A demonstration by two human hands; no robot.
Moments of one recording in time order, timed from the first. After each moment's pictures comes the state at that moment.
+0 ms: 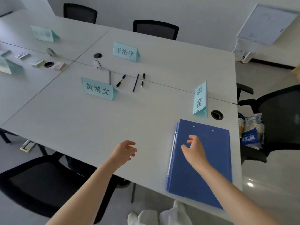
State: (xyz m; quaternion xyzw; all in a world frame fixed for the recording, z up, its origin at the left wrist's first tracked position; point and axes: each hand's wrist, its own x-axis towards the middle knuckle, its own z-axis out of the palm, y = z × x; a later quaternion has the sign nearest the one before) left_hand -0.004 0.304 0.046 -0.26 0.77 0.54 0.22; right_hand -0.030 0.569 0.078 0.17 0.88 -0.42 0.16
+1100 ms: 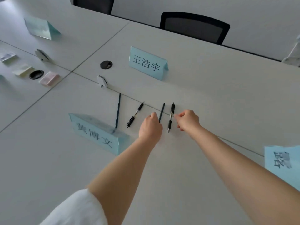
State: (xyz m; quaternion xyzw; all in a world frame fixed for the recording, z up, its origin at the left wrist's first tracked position) left_hand -0.441 0.239 -0.032 -0.21 0.92 0.31 0.10; right_hand -0.500 0.361 -0.024 0.09 0.91 -0.37 0.19
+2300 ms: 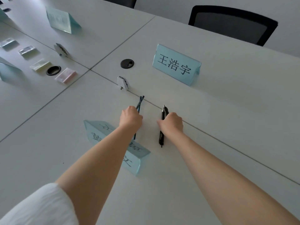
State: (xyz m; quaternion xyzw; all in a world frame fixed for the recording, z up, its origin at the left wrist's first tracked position) left_hand -0.486 0.079 -0.050 -0.38 0.88 0.27 0.11; right_hand -0.515 0.207 -0.058 0.05 0.92 -0.32 0.22
